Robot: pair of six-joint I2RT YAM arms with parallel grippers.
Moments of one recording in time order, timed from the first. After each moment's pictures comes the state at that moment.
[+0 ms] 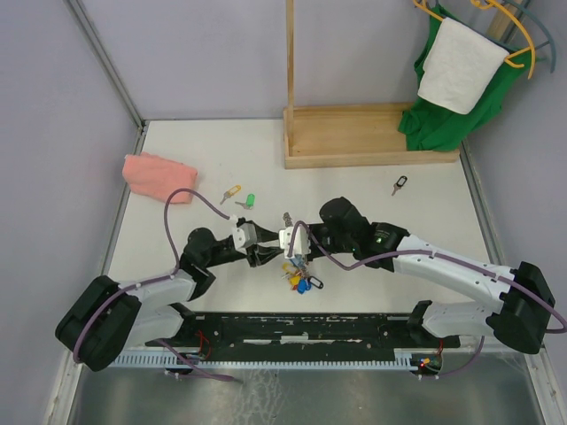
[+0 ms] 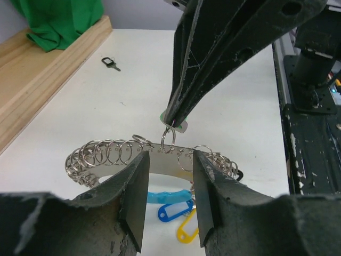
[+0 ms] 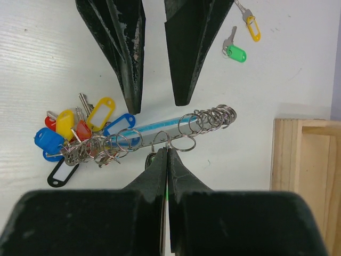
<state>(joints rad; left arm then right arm) -0.58 1.13 0.20 1.03 0.73 0.04 0.96 1.23 0.90 -0.31 -0.20 -0.78</state>
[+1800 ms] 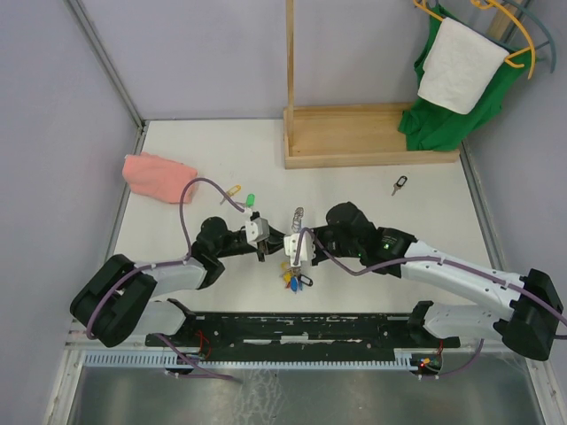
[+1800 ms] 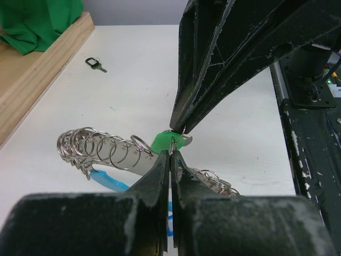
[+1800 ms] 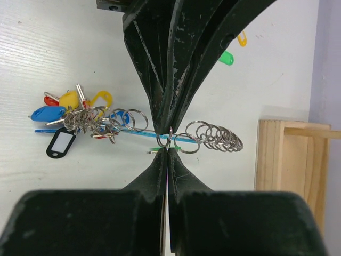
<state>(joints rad) -0.61 1.31 0.32 1.01 0.79 0.12 0.97 1.17 0.87 -0.32 -0.18 -0.85</state>
